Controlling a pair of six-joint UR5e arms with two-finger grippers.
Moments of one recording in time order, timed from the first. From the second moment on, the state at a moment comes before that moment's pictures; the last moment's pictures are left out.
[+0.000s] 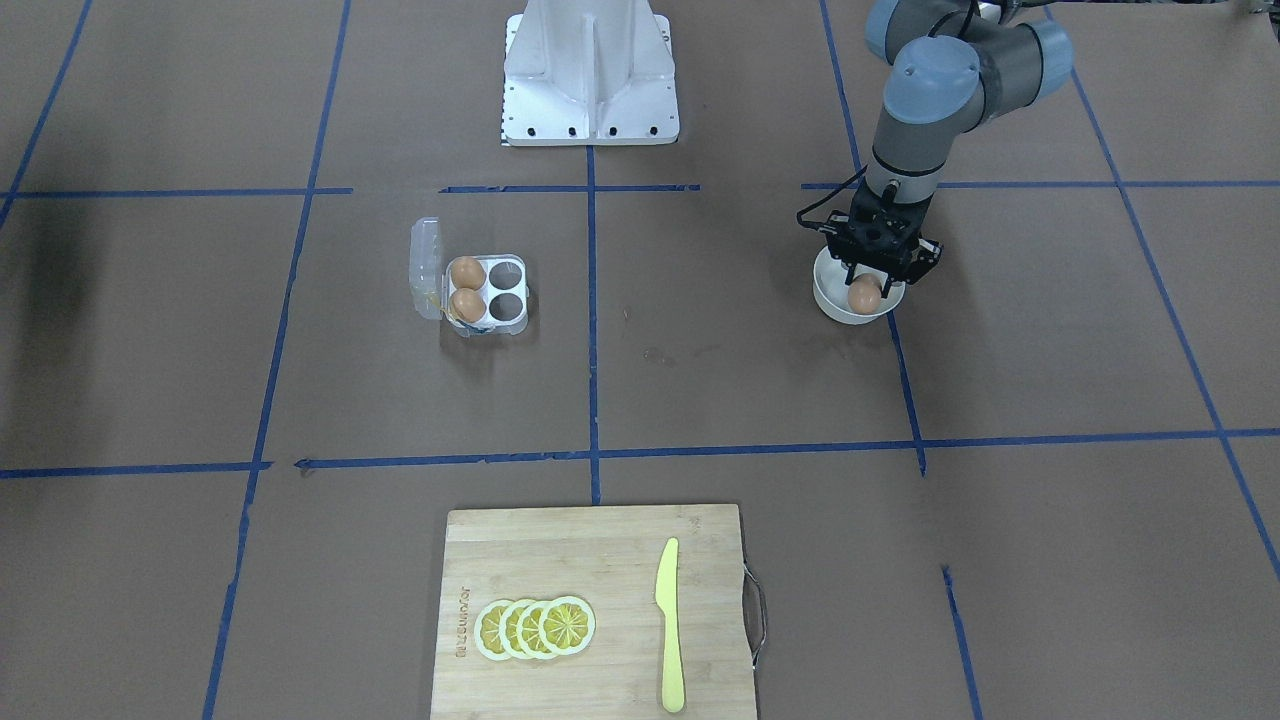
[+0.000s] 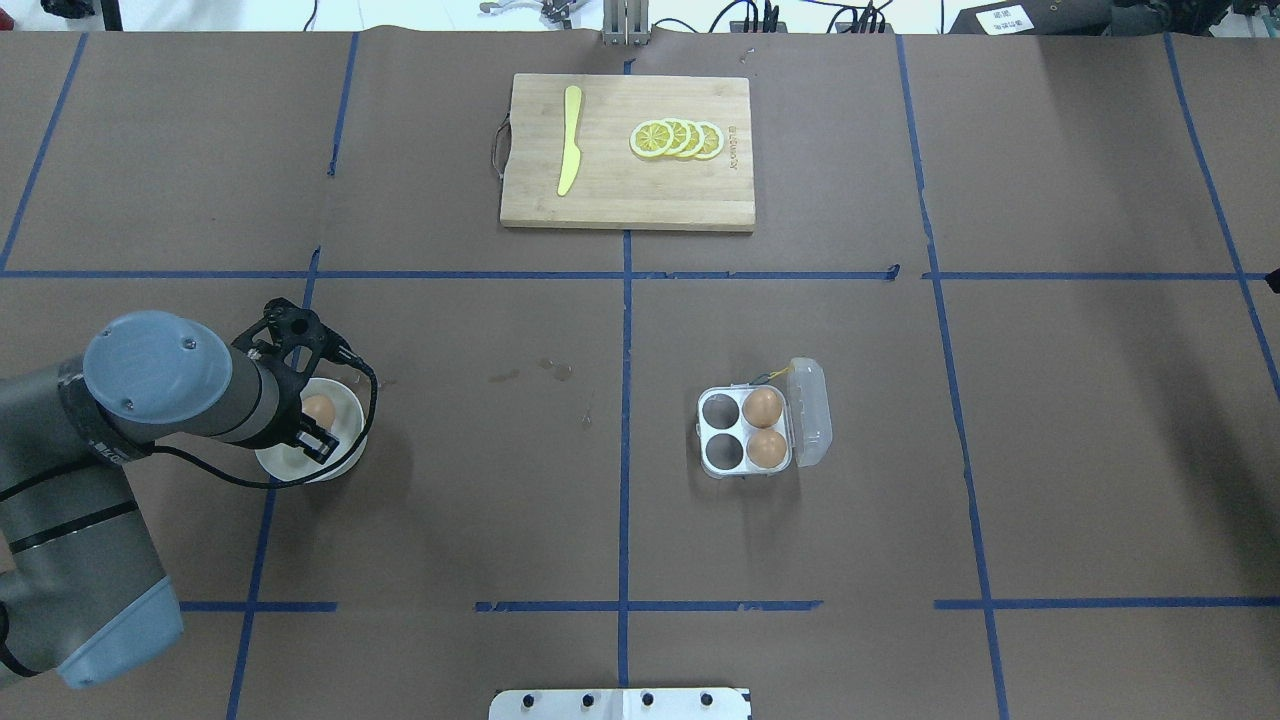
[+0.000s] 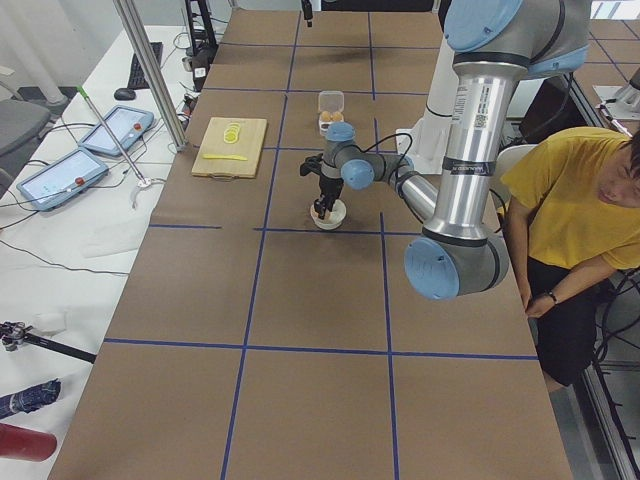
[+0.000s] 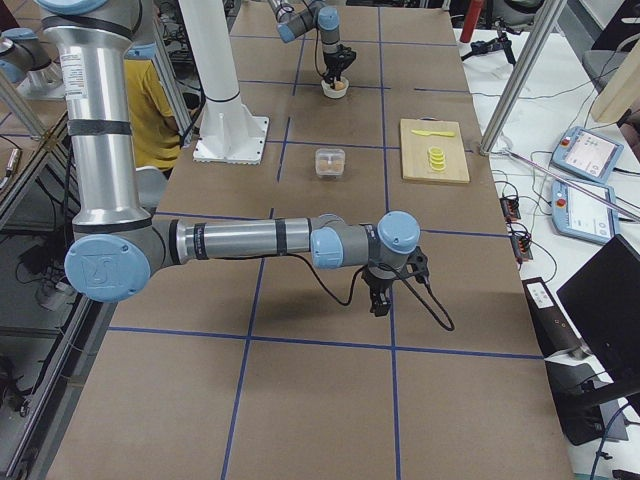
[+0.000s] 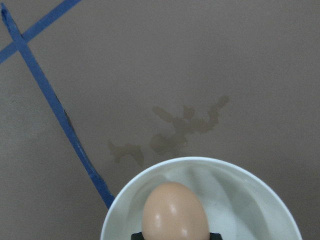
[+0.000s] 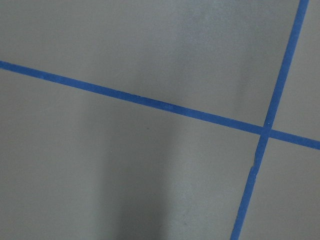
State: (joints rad) left arm -0.58 -1.73 -1.94 -1.72 -1.78 -0.59; right arm 1.40 -1.51 1.58 -1.53 2.41 -0.04
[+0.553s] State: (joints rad) left arm -0.65 -1.83 -2.01 -1.60 -1.78 -0.59; right arm 1.40 -1.51 1.59 -1.53 2.41 -0.04
